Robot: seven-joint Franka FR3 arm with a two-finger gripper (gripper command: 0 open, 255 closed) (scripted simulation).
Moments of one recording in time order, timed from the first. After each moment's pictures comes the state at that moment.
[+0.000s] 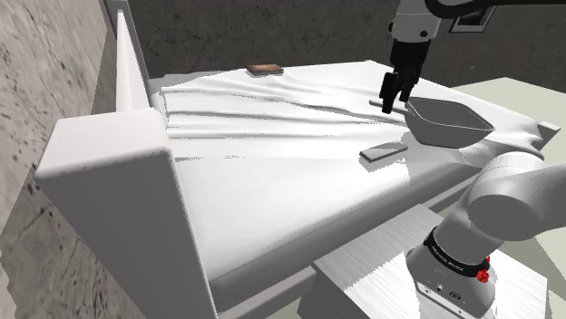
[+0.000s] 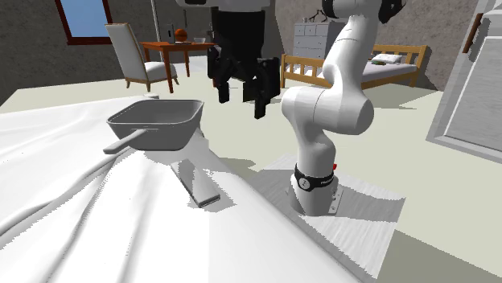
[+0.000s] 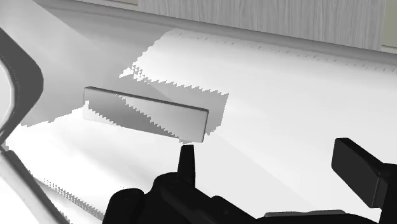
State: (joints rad) arm -0.01 -0.77 -0.02 -2.42 -0.12 1.56 0.01
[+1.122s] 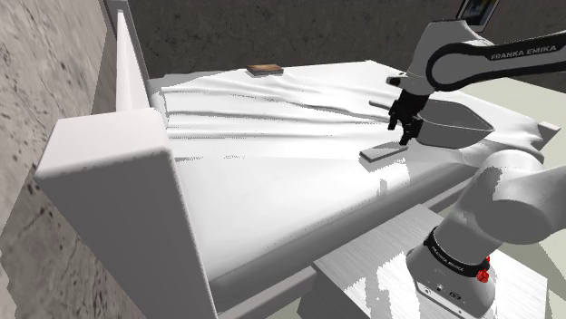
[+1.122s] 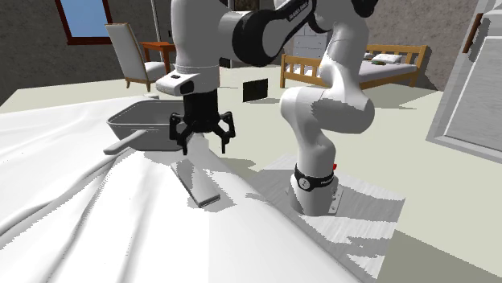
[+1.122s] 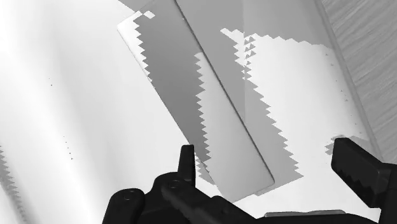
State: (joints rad) arm 0.11 -0.80 -0.58 -2.73 -0.49 1.98 -0.97
